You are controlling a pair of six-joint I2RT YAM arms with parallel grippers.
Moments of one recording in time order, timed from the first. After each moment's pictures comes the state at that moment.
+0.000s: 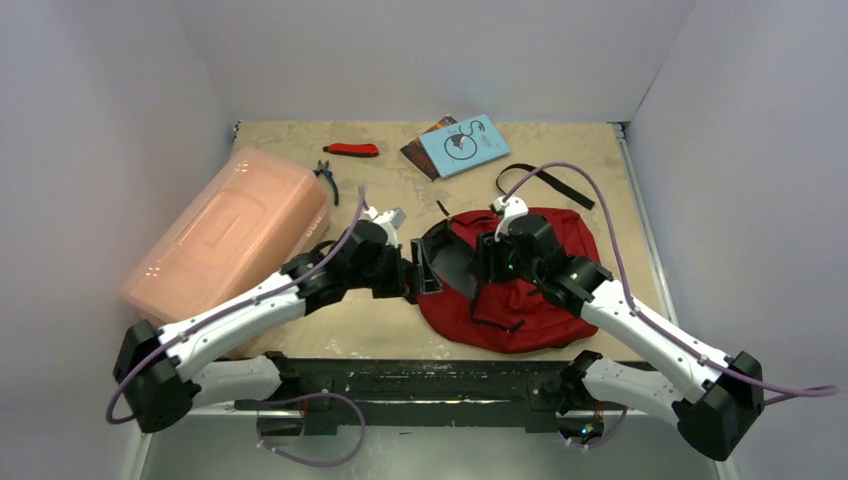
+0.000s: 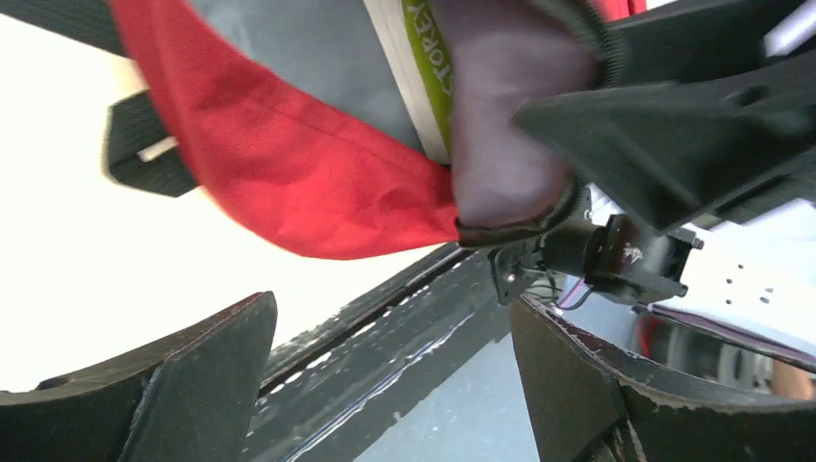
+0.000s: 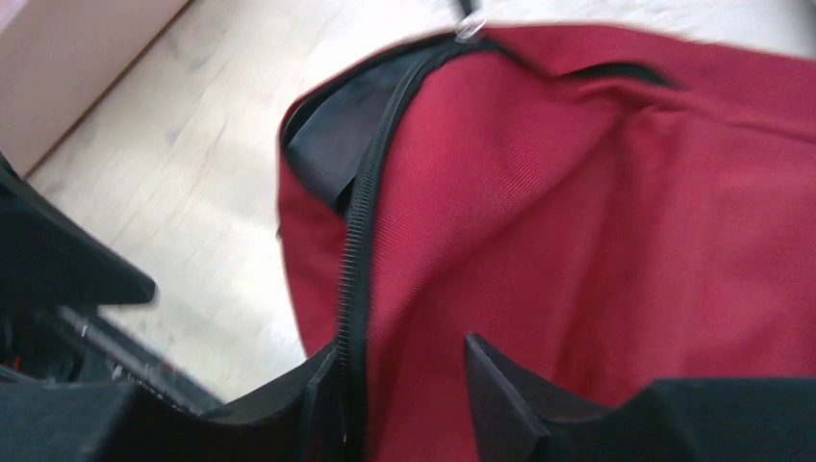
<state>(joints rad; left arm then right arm) -0.85 1.18 0.87 -0.38 0.17 -0.90 0.69 1.01 0.85 -0.48 0.09 0.36</state>
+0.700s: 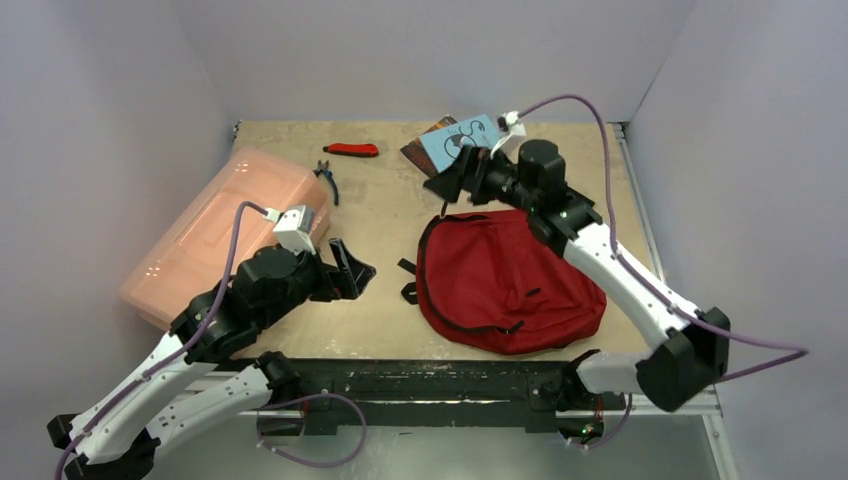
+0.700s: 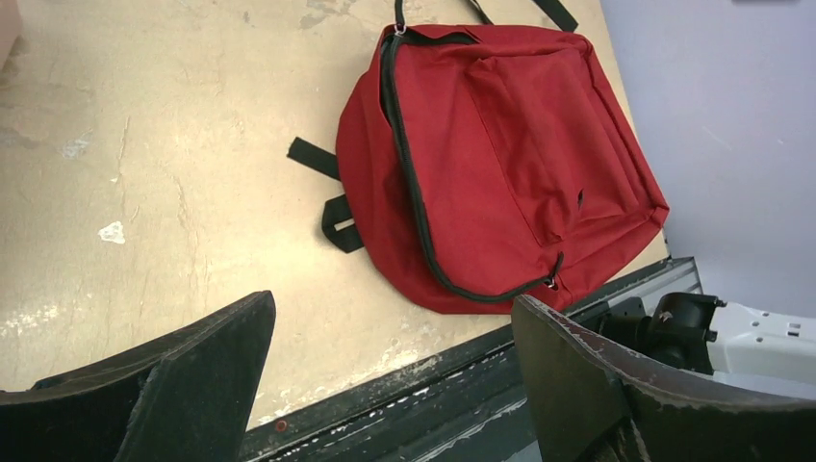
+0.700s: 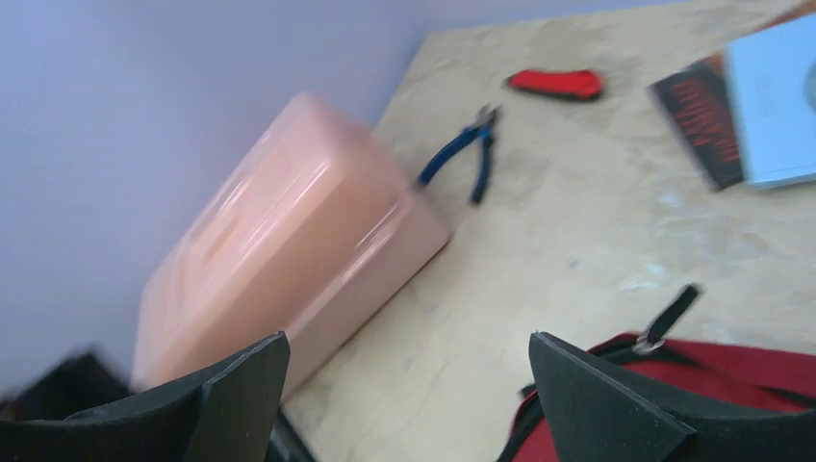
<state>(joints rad) -0.84 0.64 0.94 -0.76 -0.25 -0.72 0.56 1.27 1.15 -0.11 -0.36 0.59</state>
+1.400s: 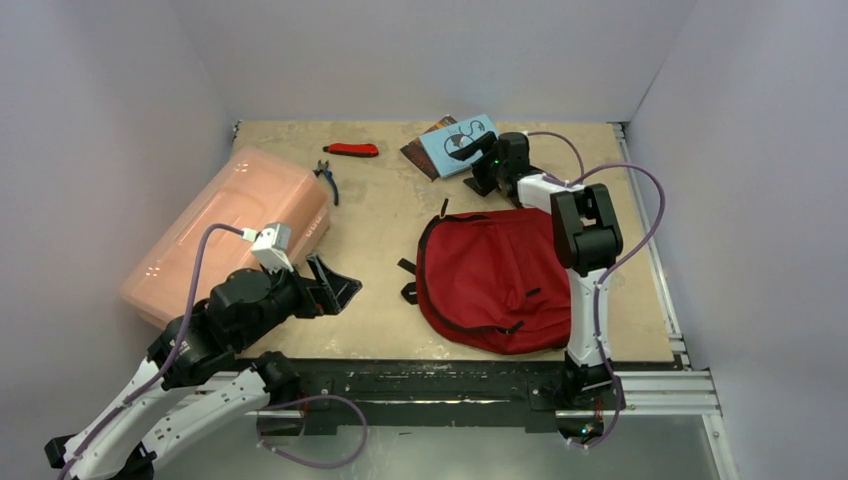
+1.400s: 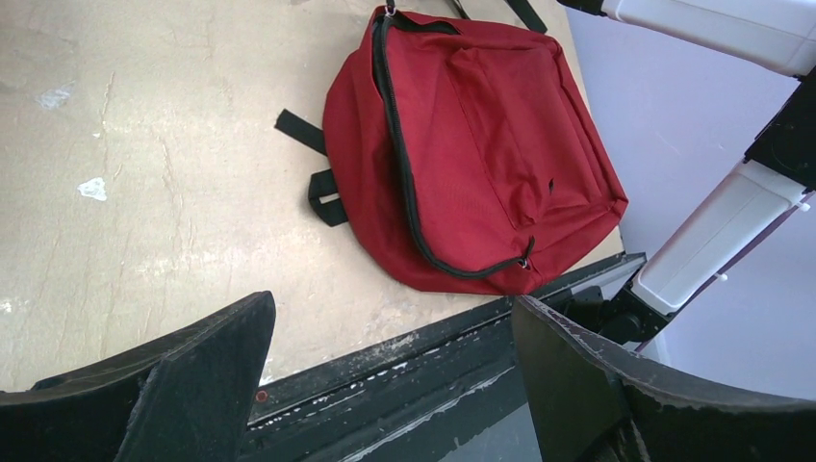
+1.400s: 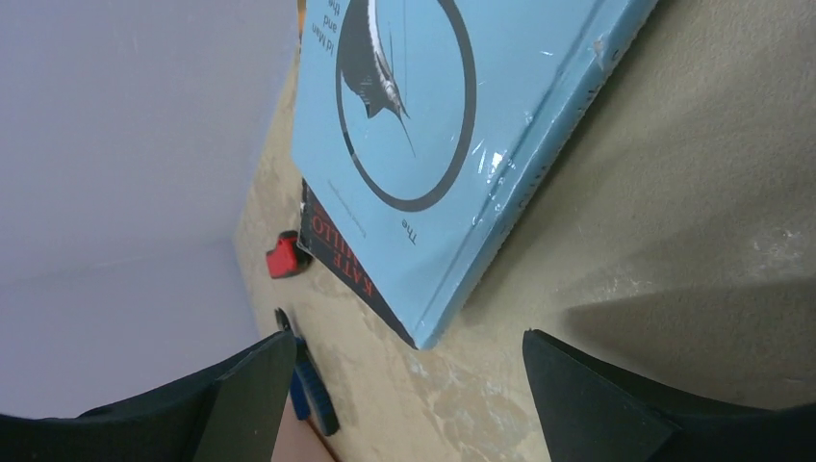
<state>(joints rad) -0.84 0.46 0.88 -0.83 -0.22 -0.81 0.25 2.21 1.50 0.17 -0.22 1.15</state>
